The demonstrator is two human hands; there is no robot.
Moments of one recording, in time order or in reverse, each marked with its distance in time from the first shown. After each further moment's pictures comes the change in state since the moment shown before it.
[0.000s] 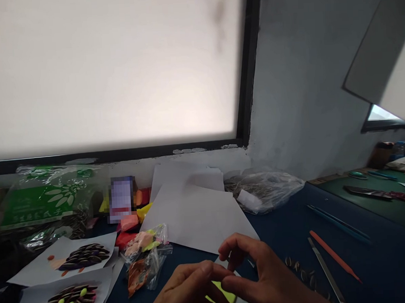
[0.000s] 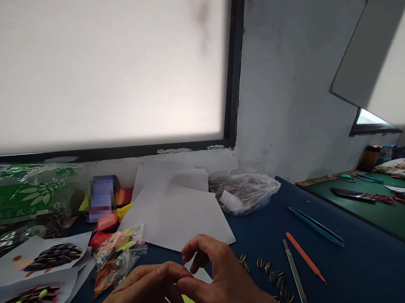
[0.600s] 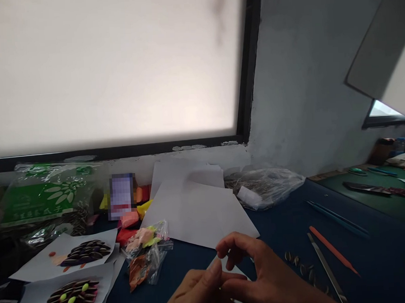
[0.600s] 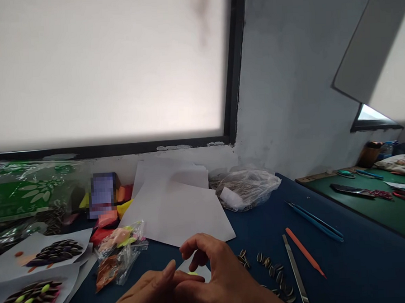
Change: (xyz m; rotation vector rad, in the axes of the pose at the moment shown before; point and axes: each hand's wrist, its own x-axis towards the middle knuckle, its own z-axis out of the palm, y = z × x) left_hand 0.016 -0.019 -0.014 0.081 -0.077 -0.099; right_hand -0.002 -0.002 -0.003 0.012 -0.004 0.094
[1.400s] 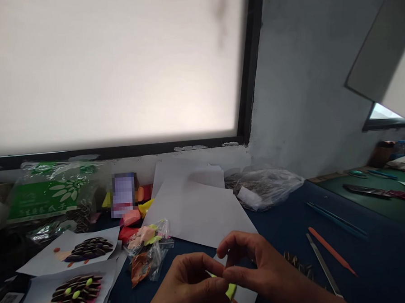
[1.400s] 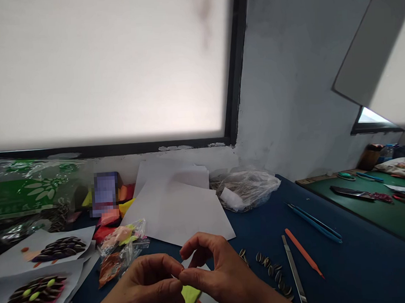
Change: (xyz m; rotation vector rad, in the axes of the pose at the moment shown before) left_hand -0.011 0.023 0.011 -0.062 0.067 0.185; right_hand 0.002 0.009 -0.001 0.163 -0.099 0.022
